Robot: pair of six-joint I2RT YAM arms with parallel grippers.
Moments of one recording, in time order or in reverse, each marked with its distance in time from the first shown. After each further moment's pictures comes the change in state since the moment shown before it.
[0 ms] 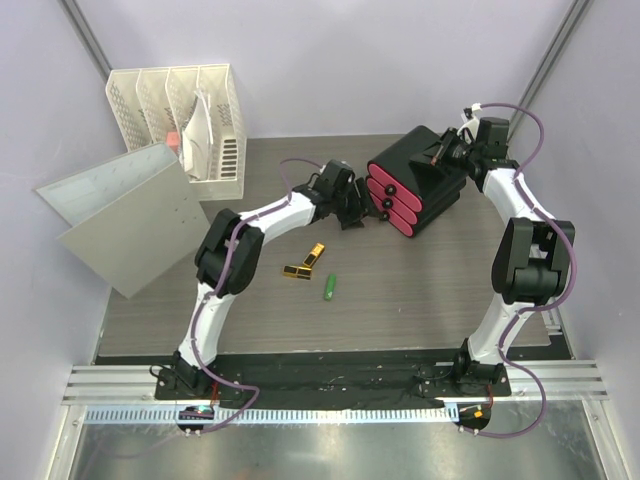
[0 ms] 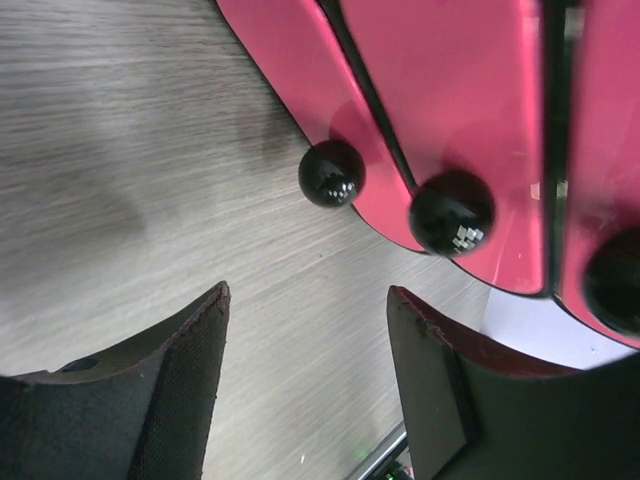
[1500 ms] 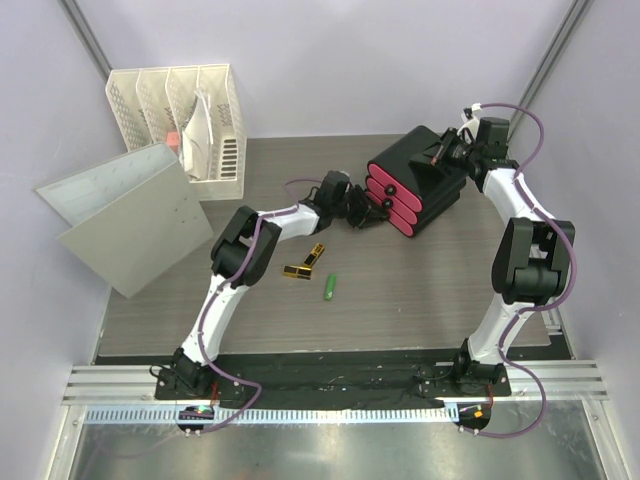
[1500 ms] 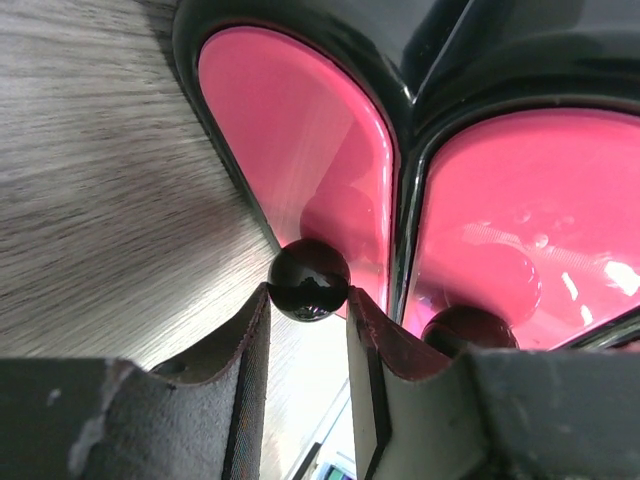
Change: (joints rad) left arm 0.028 0.192 -0.025 0.422 0.151 -0.332; right arm 0.000 0.000 -0.002 0.002 -0.002 -0.001
